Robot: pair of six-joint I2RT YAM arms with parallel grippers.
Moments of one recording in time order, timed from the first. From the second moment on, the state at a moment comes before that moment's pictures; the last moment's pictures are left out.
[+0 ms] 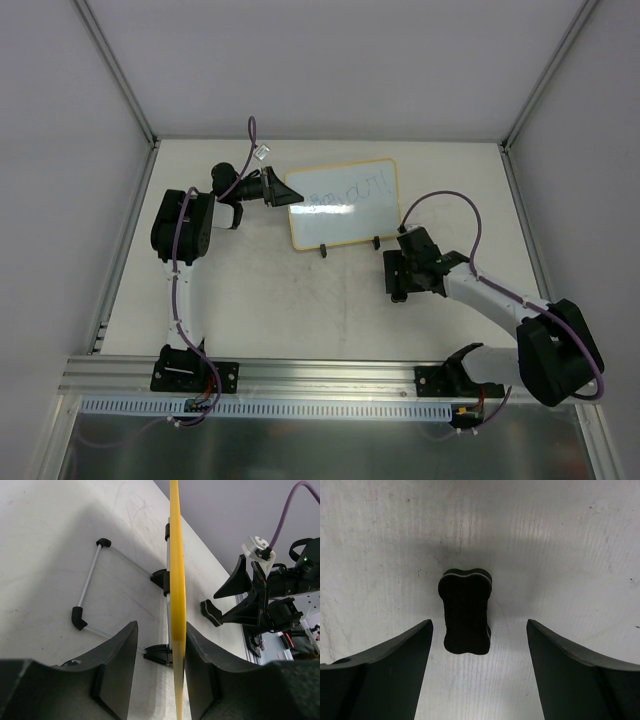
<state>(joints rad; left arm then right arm) -0.13 2.29 1.24 1.16 1.23 -0.90 0.52 1.26 0.65 -0.48 0.14 0.36</state>
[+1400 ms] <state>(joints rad) -0.13 2.30 1.27 1.19 1.28 -1.01 0.60 1.39 0.70 -0.41 0.22 0.43</state>
